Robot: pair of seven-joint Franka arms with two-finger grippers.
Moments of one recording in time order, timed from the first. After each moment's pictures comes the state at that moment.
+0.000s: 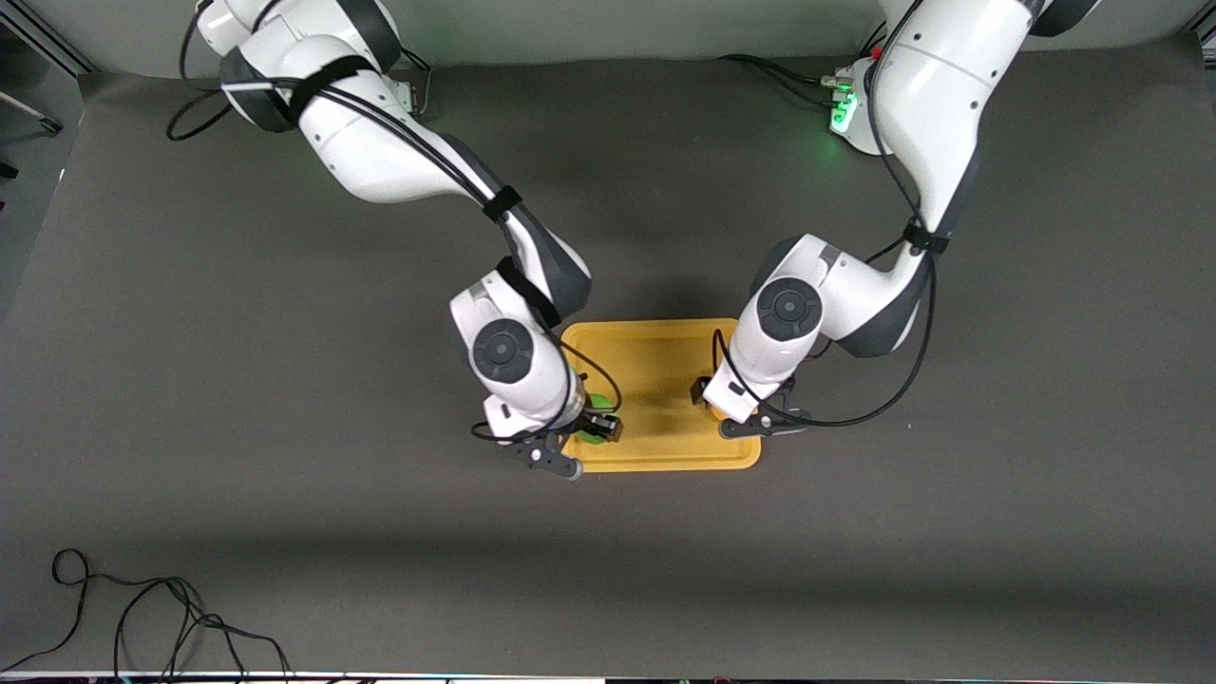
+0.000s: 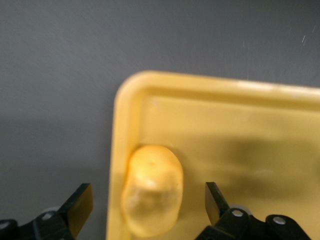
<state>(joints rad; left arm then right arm) -0.32 0.56 -0.21 -1.71 0.15 2.31 -0.72 0.56 0.94 0.07 -1.18 0.07 2.25 0.95</state>
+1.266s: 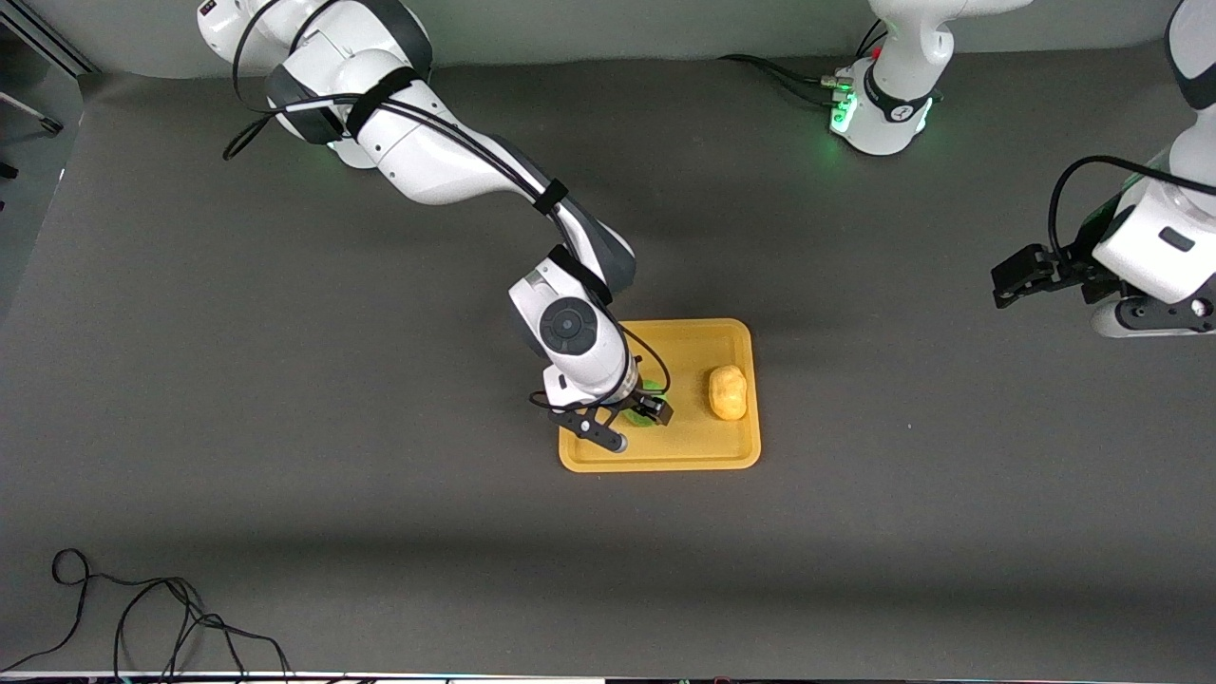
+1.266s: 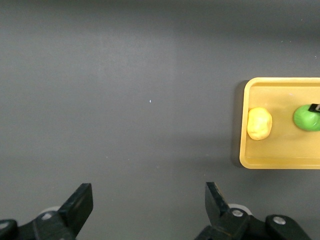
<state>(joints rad) 0.06 0.08 -0.18 -1.54 0.02 1.61 -0.16 0.64 1.00 0.07 -1.11 0.07 2.25 1.15</state>
